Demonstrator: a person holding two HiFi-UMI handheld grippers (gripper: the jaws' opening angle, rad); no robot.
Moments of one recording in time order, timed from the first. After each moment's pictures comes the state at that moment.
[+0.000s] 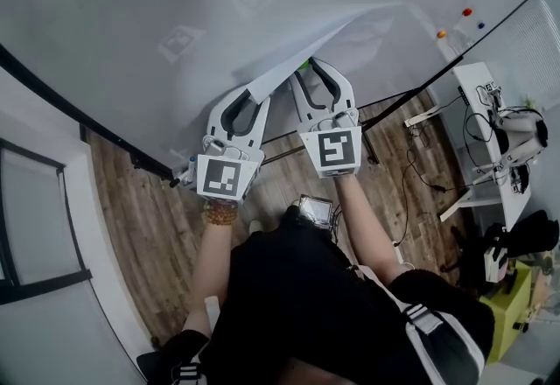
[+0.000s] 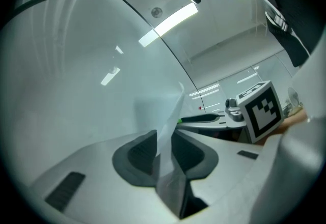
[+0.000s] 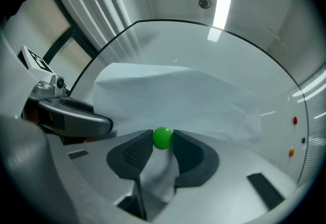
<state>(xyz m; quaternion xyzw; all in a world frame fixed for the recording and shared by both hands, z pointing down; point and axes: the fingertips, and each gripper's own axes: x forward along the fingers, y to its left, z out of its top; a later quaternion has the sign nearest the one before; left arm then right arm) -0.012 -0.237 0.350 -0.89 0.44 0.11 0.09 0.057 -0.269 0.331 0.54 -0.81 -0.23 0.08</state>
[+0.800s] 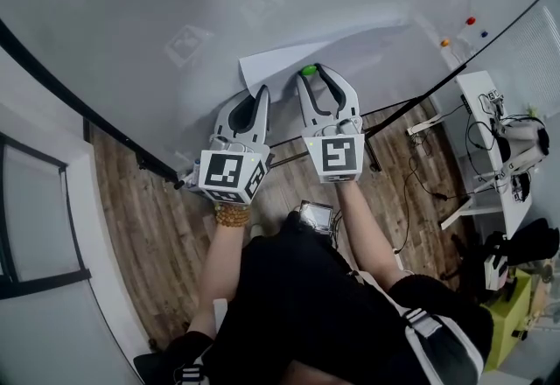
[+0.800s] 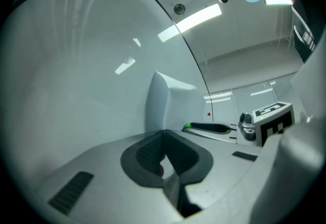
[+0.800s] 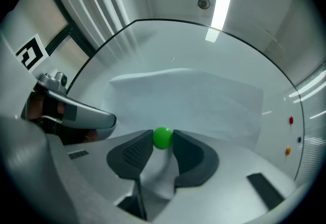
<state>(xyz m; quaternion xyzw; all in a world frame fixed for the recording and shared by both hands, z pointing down) -0.021 -0.249 0.353 -0.88 0.46 0.13 -0.01 0.058 -0.267 0.331 0.55 -0.80 -0.22 0.08</state>
